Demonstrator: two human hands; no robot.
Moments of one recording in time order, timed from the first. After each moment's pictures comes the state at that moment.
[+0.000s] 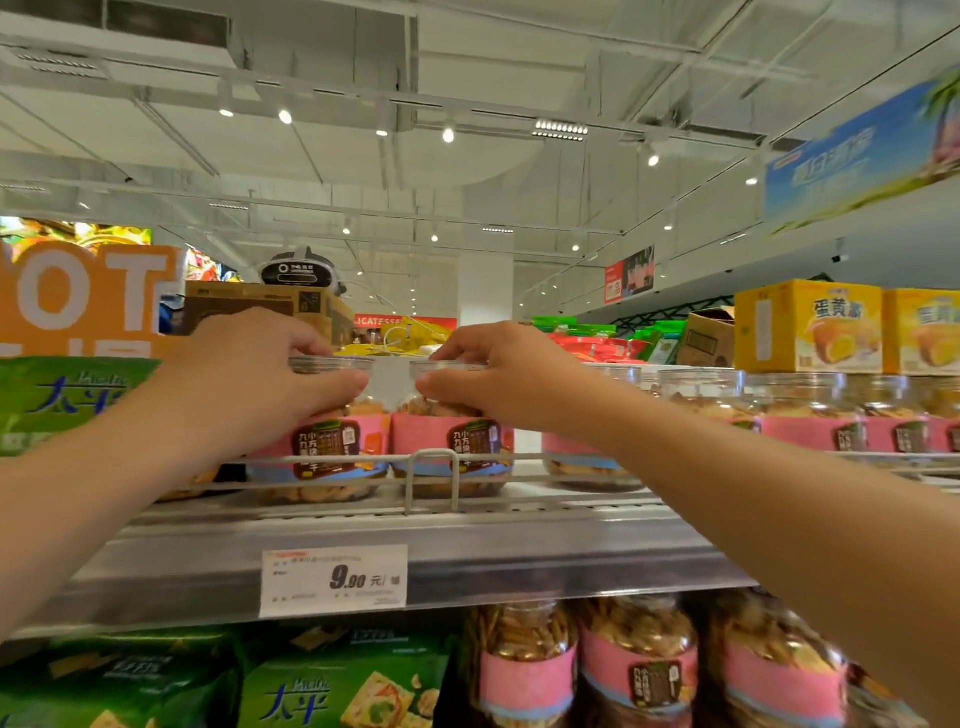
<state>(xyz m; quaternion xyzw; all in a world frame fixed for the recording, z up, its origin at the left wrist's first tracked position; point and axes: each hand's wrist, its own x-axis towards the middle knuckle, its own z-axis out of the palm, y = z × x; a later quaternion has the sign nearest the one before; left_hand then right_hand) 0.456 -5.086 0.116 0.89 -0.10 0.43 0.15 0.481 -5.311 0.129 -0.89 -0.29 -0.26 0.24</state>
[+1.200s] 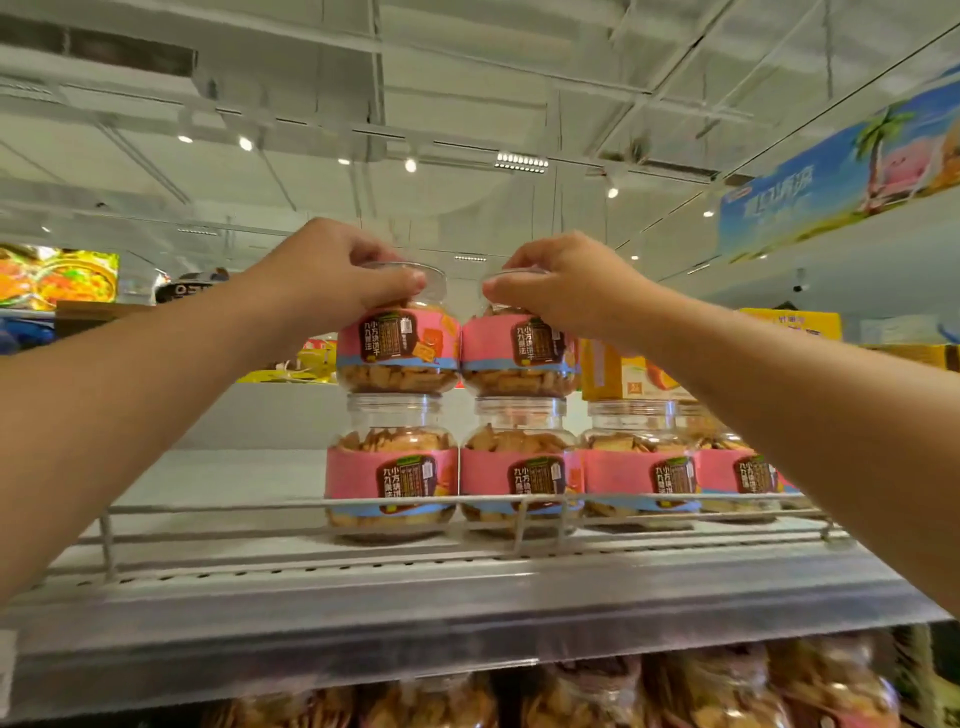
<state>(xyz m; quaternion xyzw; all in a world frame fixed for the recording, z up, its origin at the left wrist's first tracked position) 0.506 -5.295 0.194 0.79 -0.26 0.36 0.43 0.504 -5.518 0.209 -0.86 -0.22 -0.38 0.26</state>
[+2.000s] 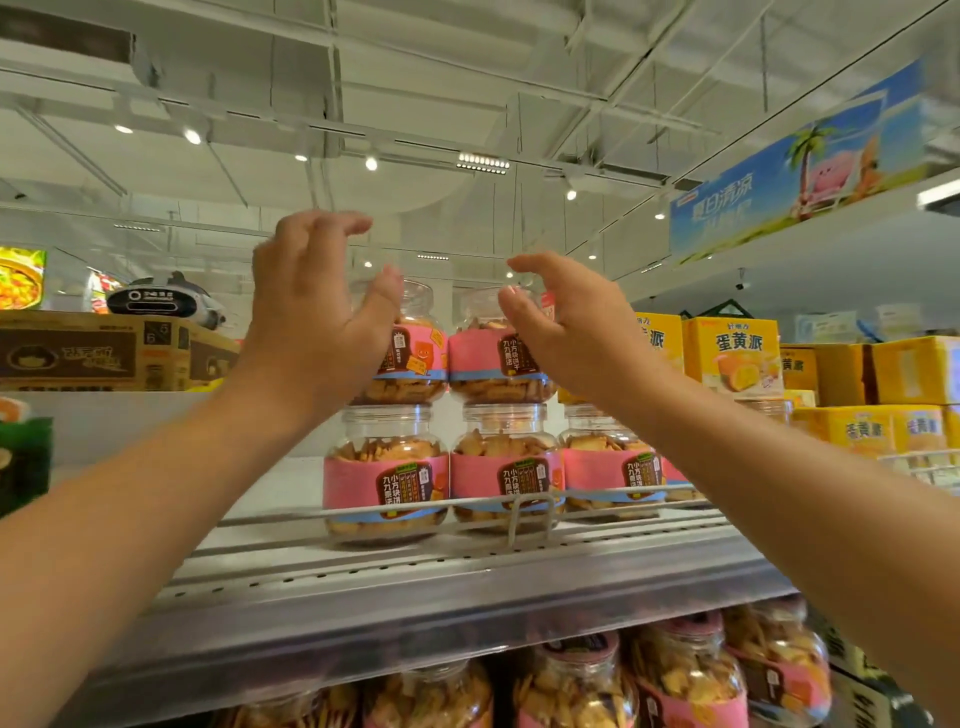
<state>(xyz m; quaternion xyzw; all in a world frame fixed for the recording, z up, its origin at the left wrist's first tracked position) 0.482 -5.304 0.159 0.71 -0.26 0.59 0.30 0.469 -5.516 0.167 -0.80 -0.20 -0.52 0.20</state>
